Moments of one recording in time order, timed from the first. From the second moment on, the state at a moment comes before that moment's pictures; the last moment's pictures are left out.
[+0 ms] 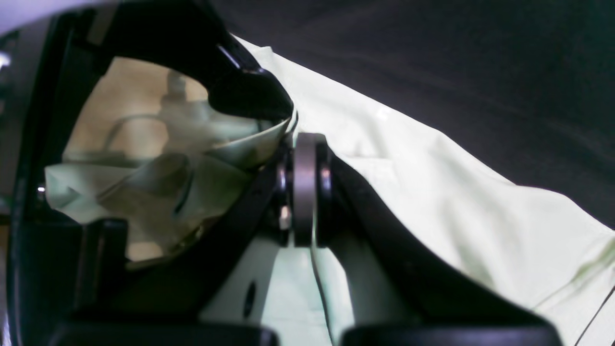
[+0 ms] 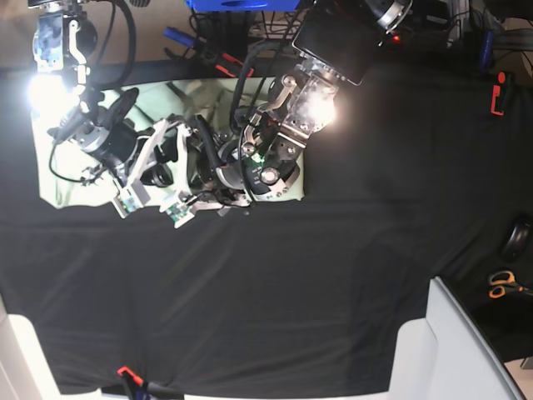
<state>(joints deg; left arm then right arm) -5.1 5.0 29.2 80.8 -8.4 -25.6 52.9 -15.0 6.6 1.8 99.2 11.1 31.7 -40.1</state>
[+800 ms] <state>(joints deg) 0.4 -13.0 12.9 101.2 -13.1 -25.8 49.2 -14.7 5.8 0.6 99.2 10.1 32.2 -46.7</state>
